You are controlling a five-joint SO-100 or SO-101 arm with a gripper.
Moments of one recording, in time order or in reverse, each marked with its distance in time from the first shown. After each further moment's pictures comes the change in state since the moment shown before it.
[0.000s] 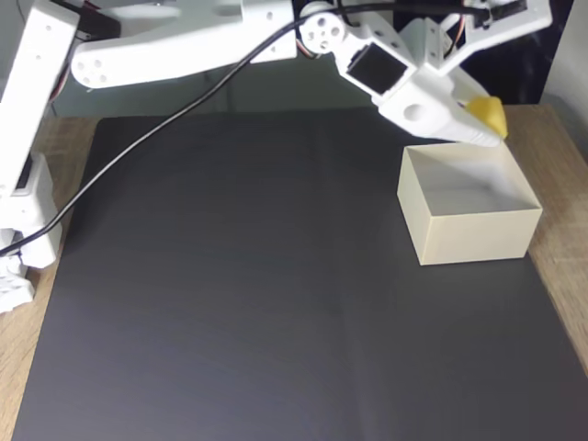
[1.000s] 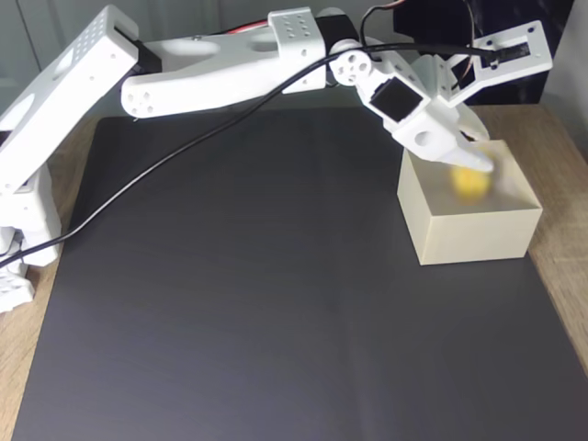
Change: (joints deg) arm -2.9 -16.8 -15.5 1.3 -0.4
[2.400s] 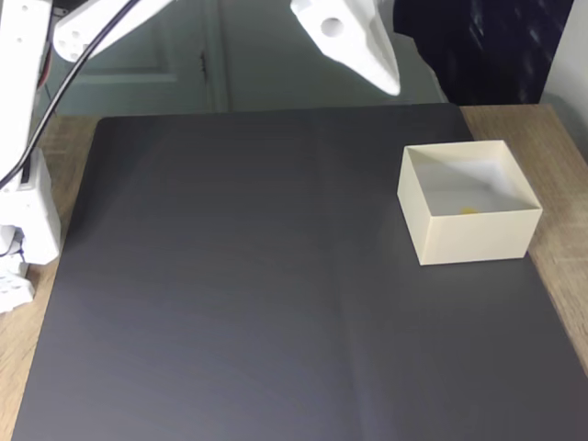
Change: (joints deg) arm -4.2 25.8 -0.5 39.0 6.9
